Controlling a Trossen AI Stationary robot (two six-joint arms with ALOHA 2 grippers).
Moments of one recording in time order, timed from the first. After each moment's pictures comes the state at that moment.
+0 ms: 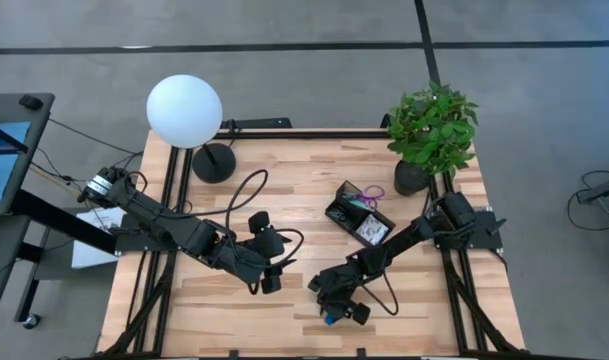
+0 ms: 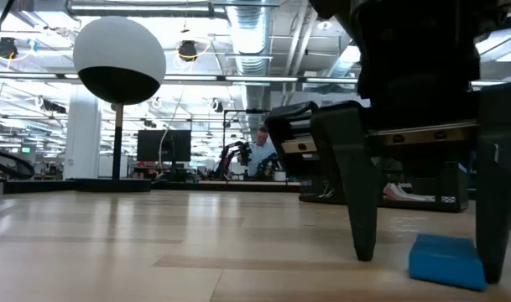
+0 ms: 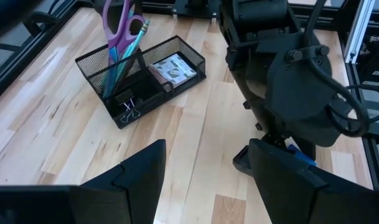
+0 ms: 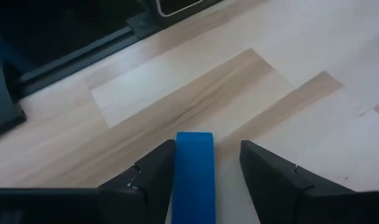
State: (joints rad) left arm -0.48 1.52 1.32 -0.54 -0.56 -0.46; right arm 0.44 2.08 1.04 0.15 -0.44 -0.44
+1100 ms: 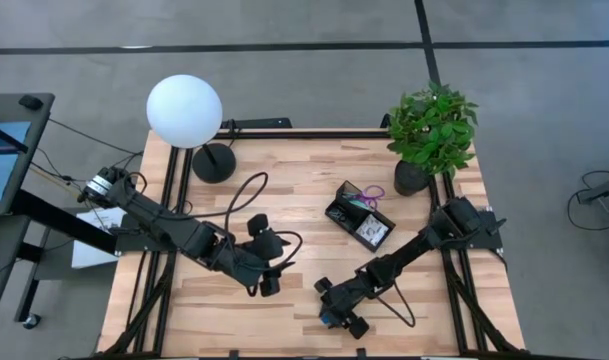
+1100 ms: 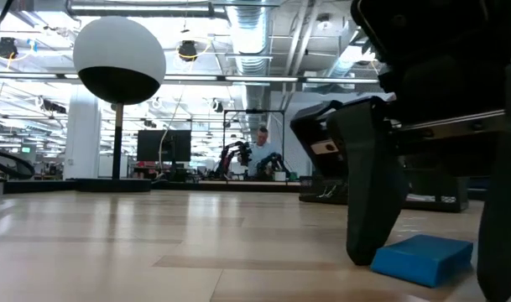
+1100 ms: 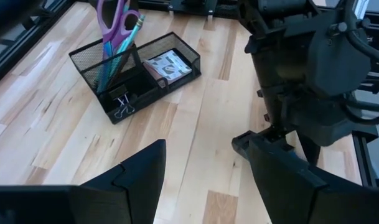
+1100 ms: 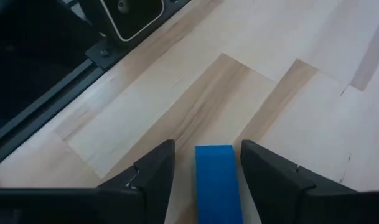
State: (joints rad) left arm -0.49 1.52 1.32 -0.54 -0.56 -0.49; right arm 0.54 2.08 1.00 0.24 -0.18 -0.12
